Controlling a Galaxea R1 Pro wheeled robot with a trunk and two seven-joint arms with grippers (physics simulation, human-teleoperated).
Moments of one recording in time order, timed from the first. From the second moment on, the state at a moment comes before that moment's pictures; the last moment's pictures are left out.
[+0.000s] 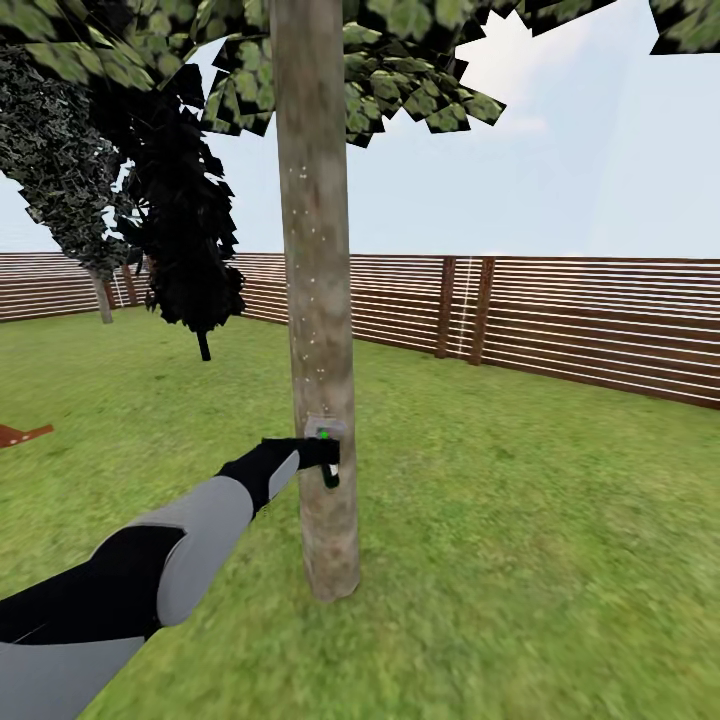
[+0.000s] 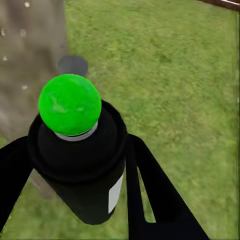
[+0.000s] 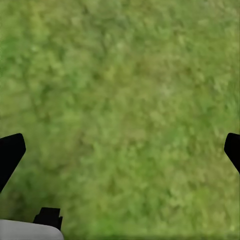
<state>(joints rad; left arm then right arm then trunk) -1.17 -0.17 0.02 -0.14 -0.03 0.25 -0.21 -0.32 -0.12 0.58 -0.04 -0.36 -0.24 -0.06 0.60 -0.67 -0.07</state>
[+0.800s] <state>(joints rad) -1.17 -0.17 0.01 -0.43 -0.03 0.29 -0.01 -0.32 -0.12 0.58 -0.04 -0.36 -0.24 -0.06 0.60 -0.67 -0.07</state>
